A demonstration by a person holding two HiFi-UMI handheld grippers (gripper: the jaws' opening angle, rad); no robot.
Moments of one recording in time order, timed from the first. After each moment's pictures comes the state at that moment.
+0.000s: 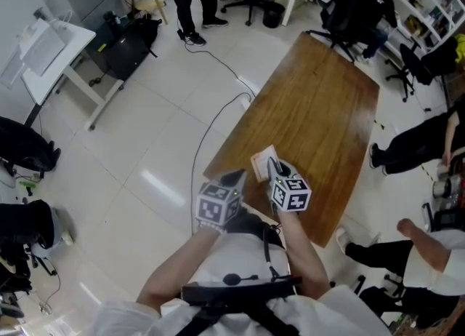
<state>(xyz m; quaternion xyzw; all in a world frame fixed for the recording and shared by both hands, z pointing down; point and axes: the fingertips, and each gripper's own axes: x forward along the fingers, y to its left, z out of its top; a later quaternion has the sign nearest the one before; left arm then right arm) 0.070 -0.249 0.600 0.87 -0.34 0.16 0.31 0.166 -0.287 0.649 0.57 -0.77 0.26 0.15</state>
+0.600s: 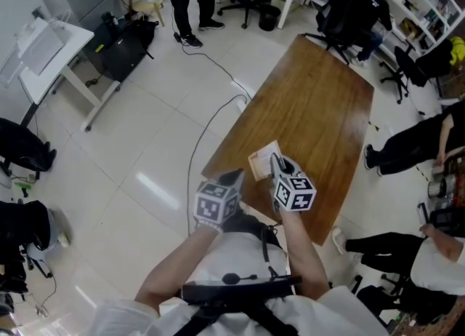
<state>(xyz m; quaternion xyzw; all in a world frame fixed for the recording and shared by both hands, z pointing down) 0.068 -0.245 0.597 0.88 -0.33 0.15 0.32 0.175 -0.288 0.609 0.58 -0.77 0.23 0.13</state>
